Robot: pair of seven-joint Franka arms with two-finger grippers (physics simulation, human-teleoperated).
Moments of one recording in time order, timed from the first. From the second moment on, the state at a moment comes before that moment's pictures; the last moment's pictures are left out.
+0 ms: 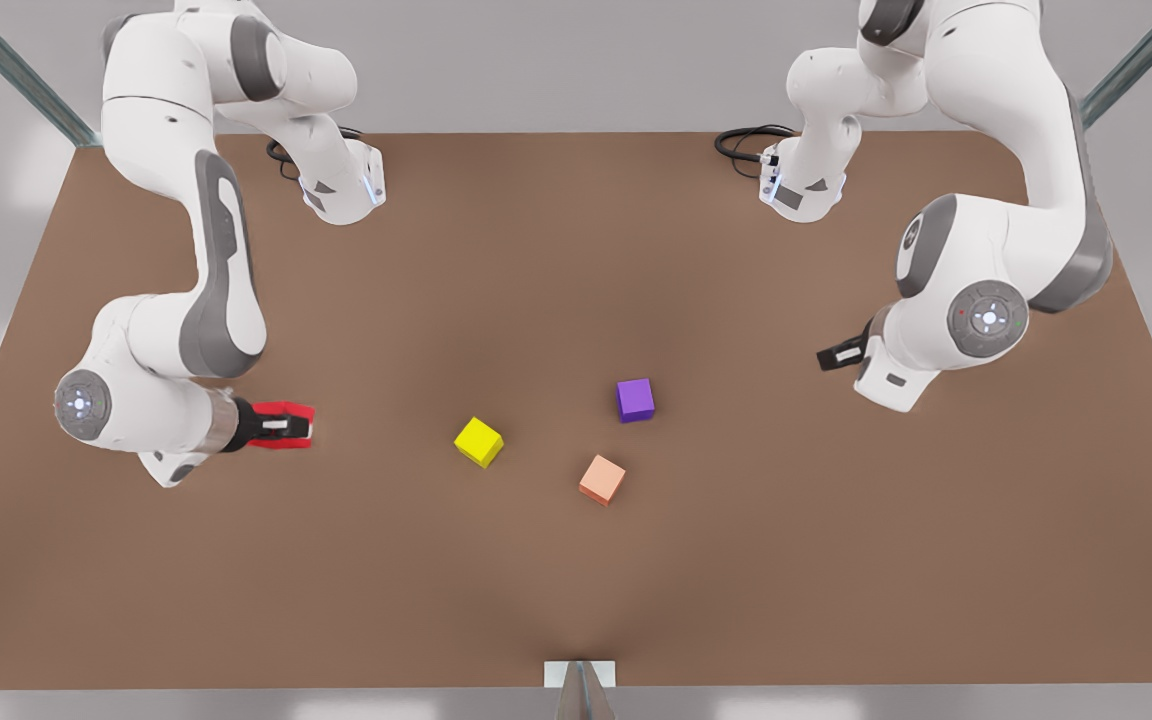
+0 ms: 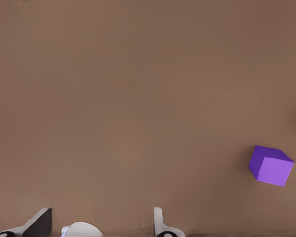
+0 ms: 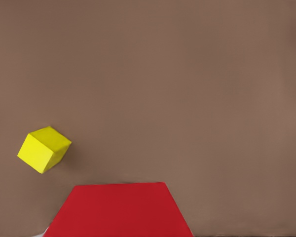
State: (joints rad) left arm -0.10 0.31 -0.15 -1.39 0.05 1.33 -0.53; right arm 0.18 0.47 -0.17 -1.42 0.22 1.67 0.00
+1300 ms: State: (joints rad) left arm -0.09 0.36 -0.15 -1.39 -0.03 1.29 -0.18; right arm -0.07 0.55 -0.30 -1.75 0.10 2.27 -0.29
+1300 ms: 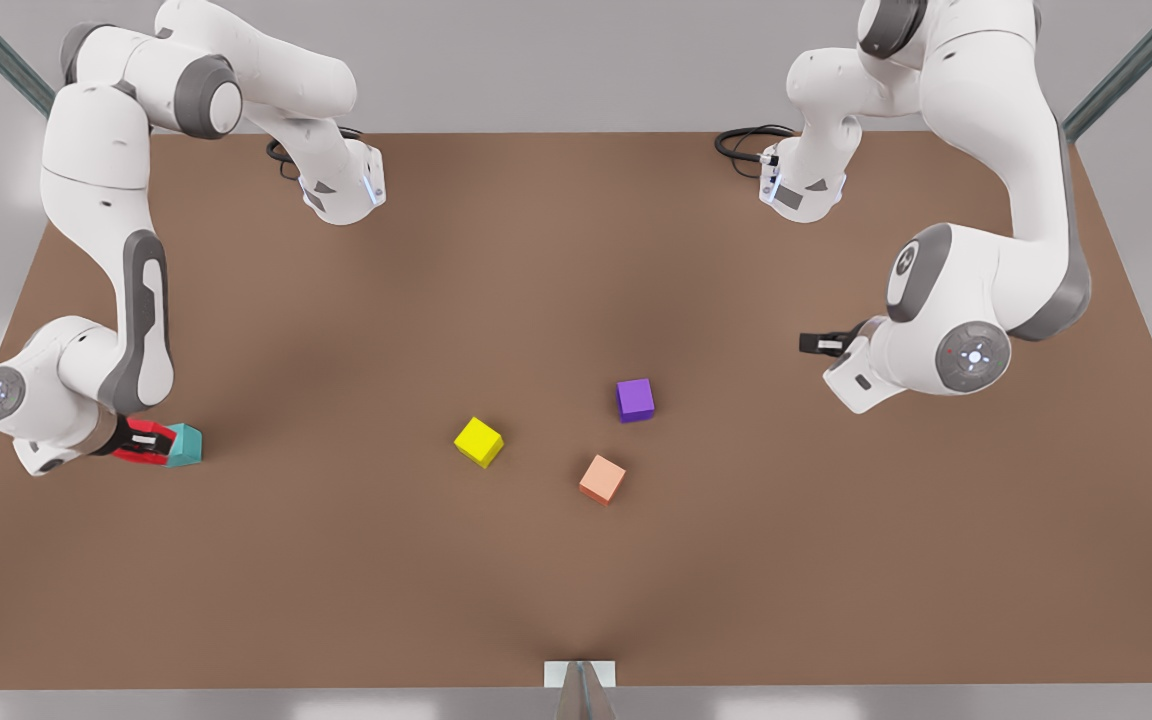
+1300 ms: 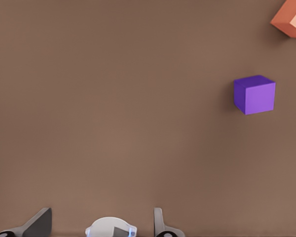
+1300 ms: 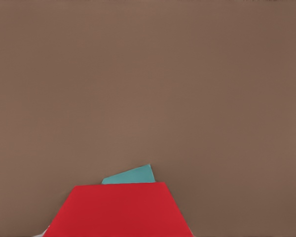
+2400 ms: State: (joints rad) left arm -0.09 0.37 -0.15 -1.39 -0.02 1.28 -0.14; right arm -0.07 0.47 -0.30 -1.84 0.14 2.34 -0.39
